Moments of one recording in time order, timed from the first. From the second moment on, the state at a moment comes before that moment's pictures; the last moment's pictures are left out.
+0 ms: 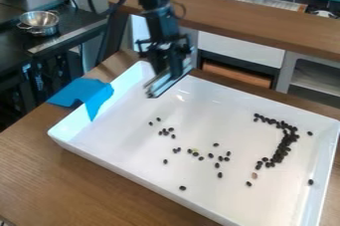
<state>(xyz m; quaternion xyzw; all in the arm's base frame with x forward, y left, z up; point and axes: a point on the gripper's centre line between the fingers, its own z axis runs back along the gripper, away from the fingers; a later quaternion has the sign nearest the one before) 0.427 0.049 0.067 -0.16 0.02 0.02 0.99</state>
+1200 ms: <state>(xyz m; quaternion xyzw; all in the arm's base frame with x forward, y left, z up) 0.394 0.072 -0.002 0.01 0.01 -0.04 1.00</state>
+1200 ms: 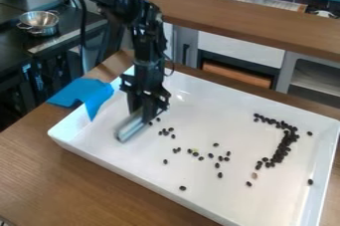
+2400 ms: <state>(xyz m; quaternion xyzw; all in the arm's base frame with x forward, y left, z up) 0.378 -0.032 -0.004 -0.01 0.04 -0.01 1.00</state>
